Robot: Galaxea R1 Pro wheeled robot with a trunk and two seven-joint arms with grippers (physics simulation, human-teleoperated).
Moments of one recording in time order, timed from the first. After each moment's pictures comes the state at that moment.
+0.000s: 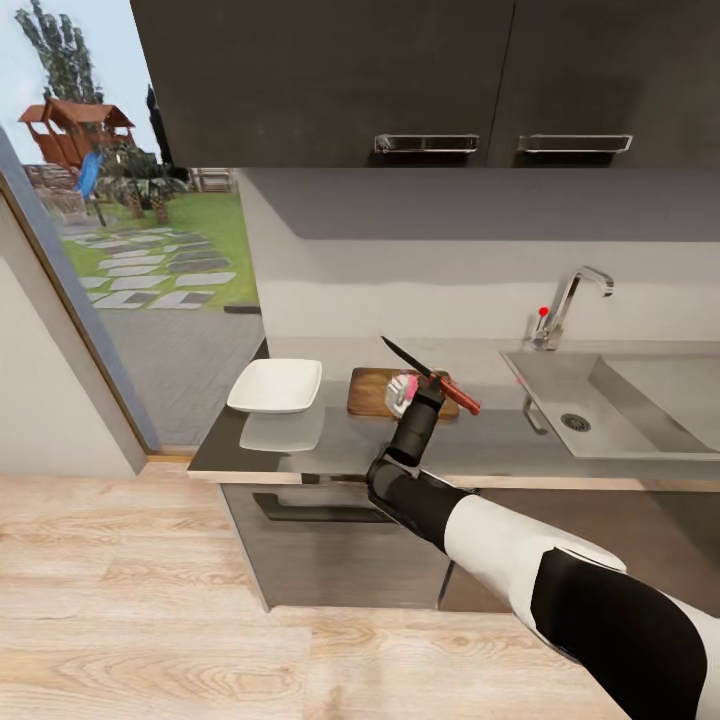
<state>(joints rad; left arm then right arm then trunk) -0.30 -0.09 -0.31 0.07 0.42 -0.50 0.33 -1.12 0.17 1.23 -0.47 -0.17 0.83 -1.25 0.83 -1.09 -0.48</state>
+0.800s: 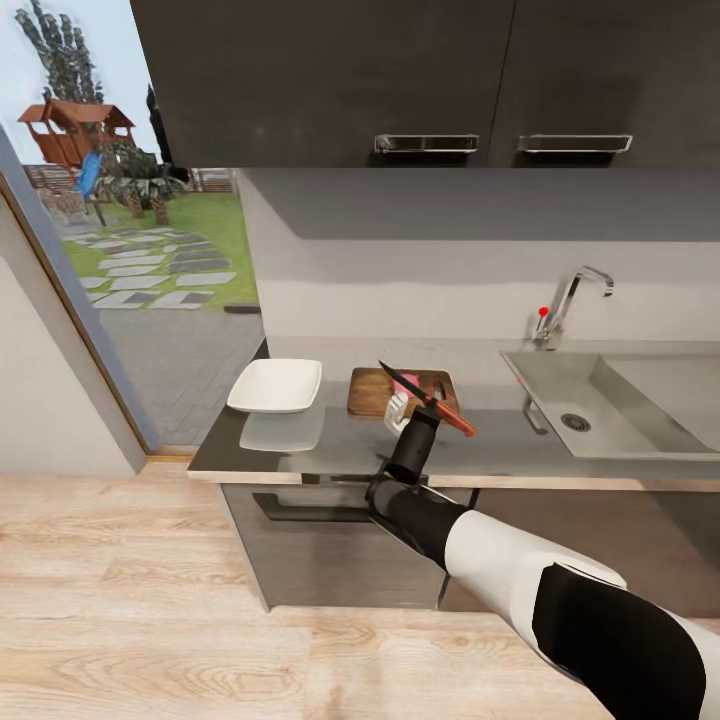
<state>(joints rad) -0.30 -0.09 -0.31 0.07 0.42 -0.50 0.33 -1.07 0.17 1.23 -0.46 -0.17 0.81 -1.13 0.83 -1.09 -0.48</state>
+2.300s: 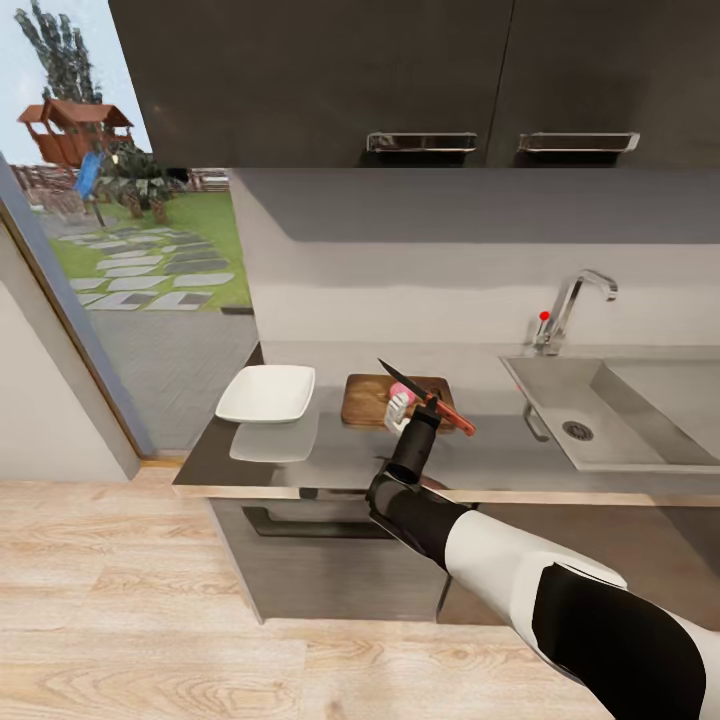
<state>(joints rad) -0.30 -0.09 -0.31 0.07 0.42 -0.50 0.33 -1.07 0.17 1.22 -0.46 -0.16 0.80 -1.14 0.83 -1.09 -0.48</state>
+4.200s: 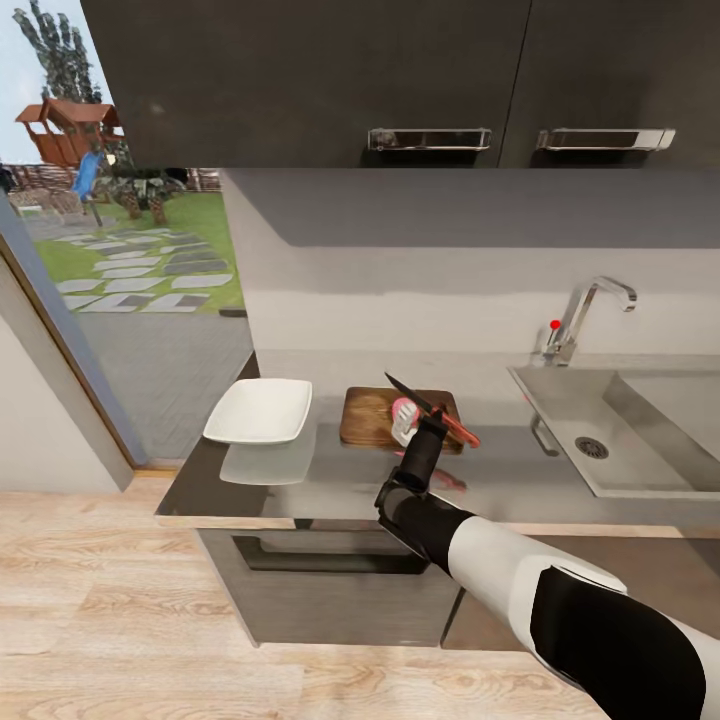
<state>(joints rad) -0.30 -0.09 -0.31 0.07 0.42 -0.50 0.33 -1.05 0.17 1.22 -0.38 -0.17 0.73 -1.07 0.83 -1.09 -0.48</state>
